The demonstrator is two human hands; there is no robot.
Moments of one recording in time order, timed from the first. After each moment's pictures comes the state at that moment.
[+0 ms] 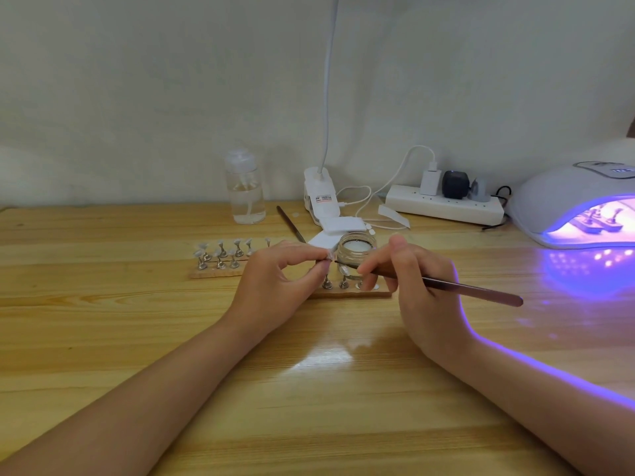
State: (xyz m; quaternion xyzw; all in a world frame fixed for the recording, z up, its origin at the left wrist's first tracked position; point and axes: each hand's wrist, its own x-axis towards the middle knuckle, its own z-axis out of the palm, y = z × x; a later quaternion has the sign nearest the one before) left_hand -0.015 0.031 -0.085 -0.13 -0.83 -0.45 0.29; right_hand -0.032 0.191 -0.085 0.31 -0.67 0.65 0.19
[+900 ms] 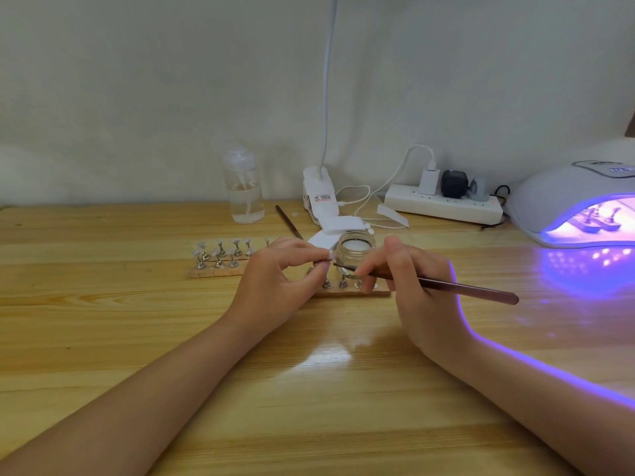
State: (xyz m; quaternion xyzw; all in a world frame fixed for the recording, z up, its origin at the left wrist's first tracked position) left_hand -0.016 0.031 -0.086 -0.13 -0.84 -0.43 0.30; right_hand -0.034 0.193 -0.088 0.31 -0.68 0.63 0.19
